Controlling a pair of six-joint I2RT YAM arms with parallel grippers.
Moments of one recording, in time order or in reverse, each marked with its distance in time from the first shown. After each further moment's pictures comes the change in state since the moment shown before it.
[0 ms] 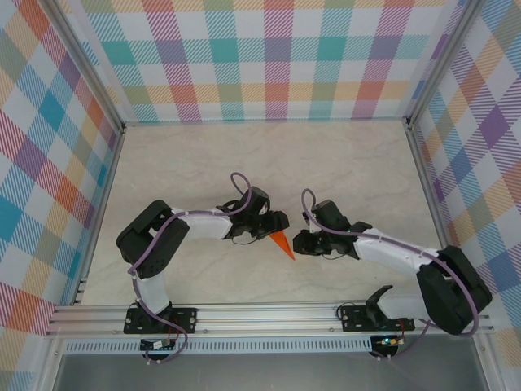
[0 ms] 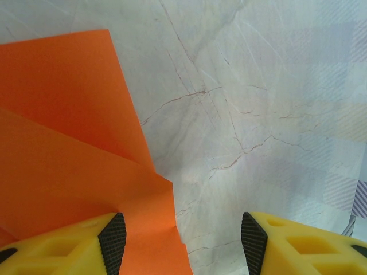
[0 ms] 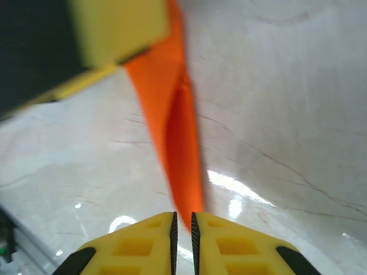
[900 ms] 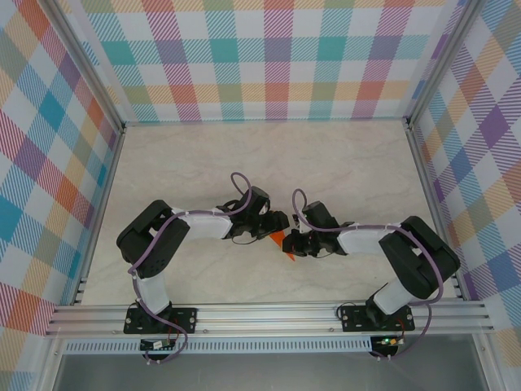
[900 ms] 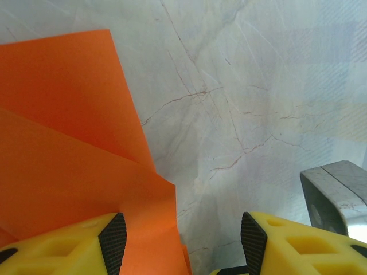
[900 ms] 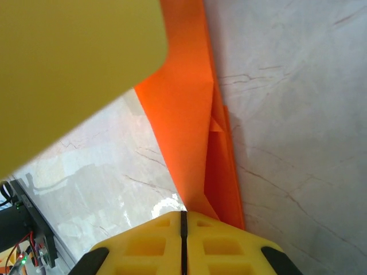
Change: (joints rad) left arm 0.000 0.003 0.003 -0.005 0.000 0.000; right arm 0.000 0.293 -0.021 0.322 -0.148 0.128
